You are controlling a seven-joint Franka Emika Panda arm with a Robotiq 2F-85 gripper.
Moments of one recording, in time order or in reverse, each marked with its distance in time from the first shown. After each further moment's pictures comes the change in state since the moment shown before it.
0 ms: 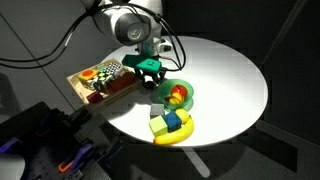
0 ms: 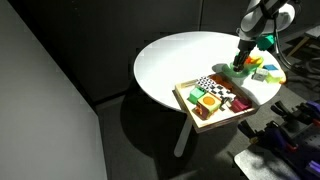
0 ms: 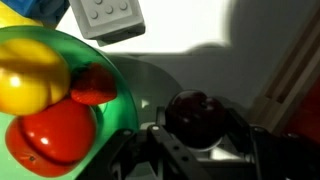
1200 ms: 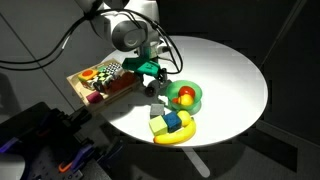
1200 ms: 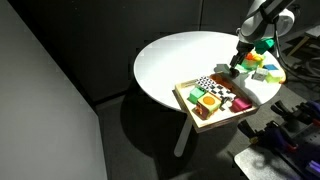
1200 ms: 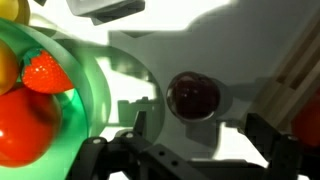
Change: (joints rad) arm -0.043 0.014 0.050 -0.036 0.005 0.145 -0.001
